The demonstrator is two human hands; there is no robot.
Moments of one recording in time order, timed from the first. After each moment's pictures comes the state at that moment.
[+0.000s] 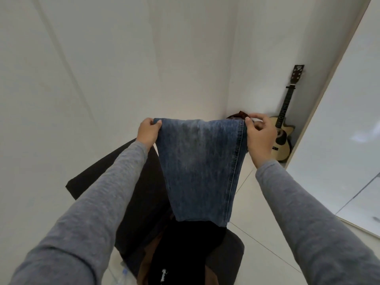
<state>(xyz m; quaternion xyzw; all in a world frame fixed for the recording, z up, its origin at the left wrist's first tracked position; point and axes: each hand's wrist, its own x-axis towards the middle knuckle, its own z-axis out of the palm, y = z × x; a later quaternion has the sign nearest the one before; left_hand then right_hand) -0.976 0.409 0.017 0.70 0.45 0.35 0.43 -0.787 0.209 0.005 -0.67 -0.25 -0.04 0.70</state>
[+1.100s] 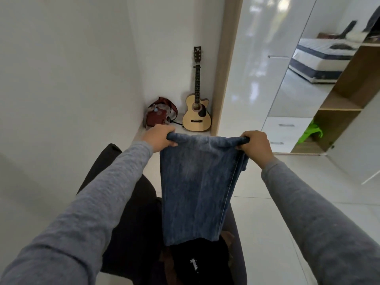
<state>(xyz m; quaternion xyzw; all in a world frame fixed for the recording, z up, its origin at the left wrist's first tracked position) -0.980 0.485 -0.016 0.98 -0.02 0.03 0.19 -0.930 0.198 -0.029 -0.93 -0.07 -0.05 0.35</state>
